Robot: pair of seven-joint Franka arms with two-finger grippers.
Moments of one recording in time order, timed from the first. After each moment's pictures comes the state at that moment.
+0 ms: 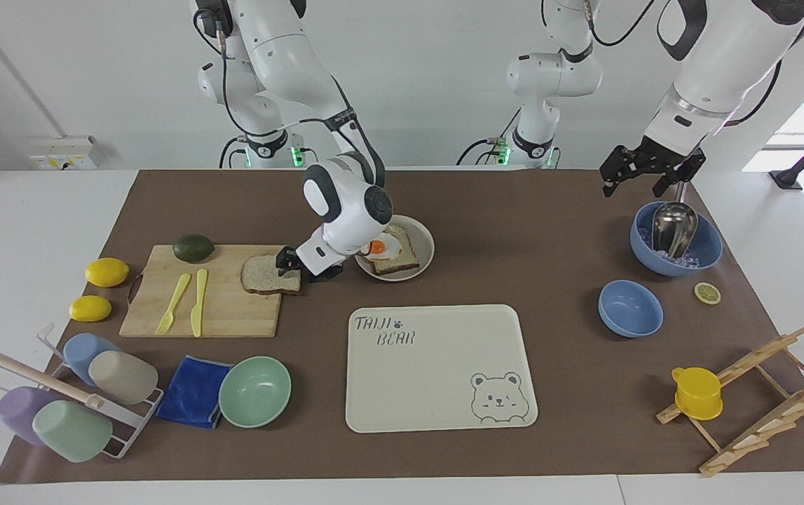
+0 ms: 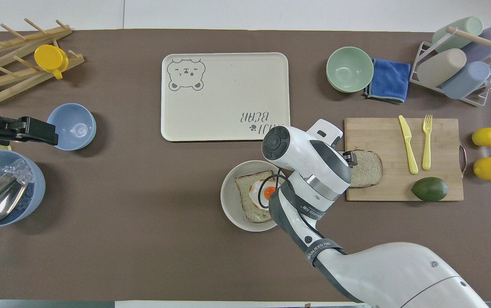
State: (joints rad) left arm -0.12 -0.04 0.00 -1.65 -0.03 1.57 -0.04; right arm 0.57 0.38 -0.09 -1.93 -0.50 1.87 0.66
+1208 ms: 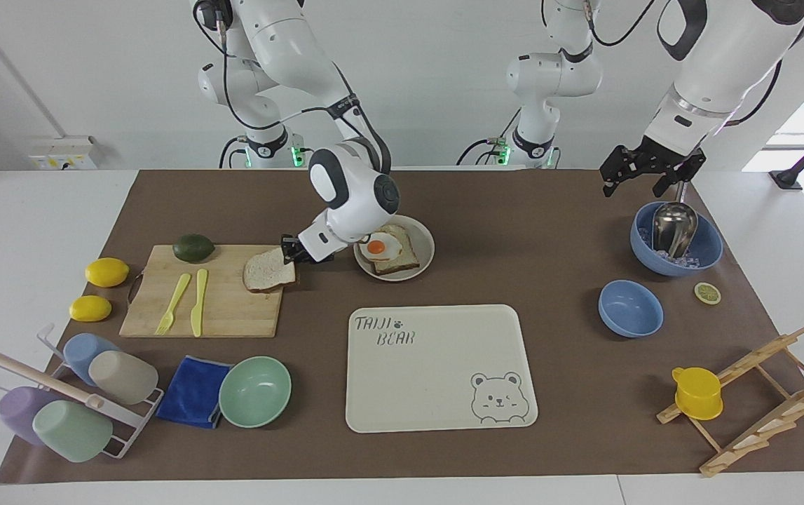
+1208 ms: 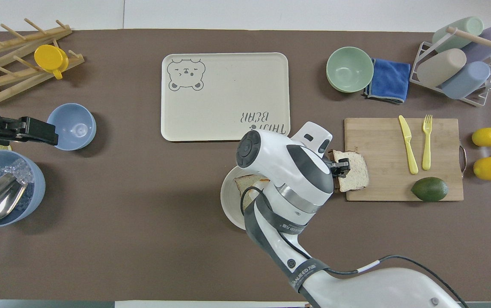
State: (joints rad) left arm -0.12 -0.04 0.00 -1.65 -0.03 1.57 -0.04; right arm 0.68 0.33 -0.06 -1.79 -0.52 1.53 0.64
